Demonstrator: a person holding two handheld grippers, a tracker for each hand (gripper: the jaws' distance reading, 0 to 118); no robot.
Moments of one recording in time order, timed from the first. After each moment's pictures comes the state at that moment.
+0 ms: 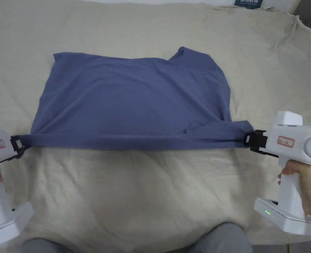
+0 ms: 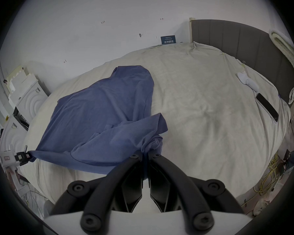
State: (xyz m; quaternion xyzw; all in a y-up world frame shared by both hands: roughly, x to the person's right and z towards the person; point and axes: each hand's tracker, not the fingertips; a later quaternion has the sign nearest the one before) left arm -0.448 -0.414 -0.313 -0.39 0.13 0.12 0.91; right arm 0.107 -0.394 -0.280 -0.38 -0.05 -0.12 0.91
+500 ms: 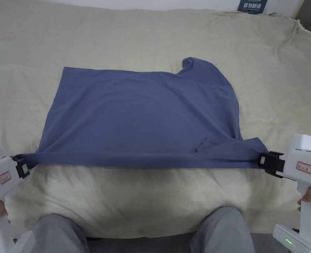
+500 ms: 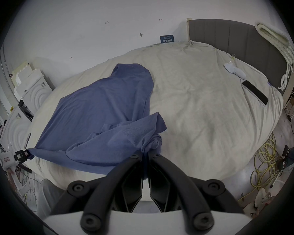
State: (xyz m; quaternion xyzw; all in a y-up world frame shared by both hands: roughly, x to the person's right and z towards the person) left arm -0.443 -0.422 -0.201 -0.36 0.12 0.09 0.92; right arm 0.122 -0.407 -0.188 -0.39 -0.04 -0.12 0.91
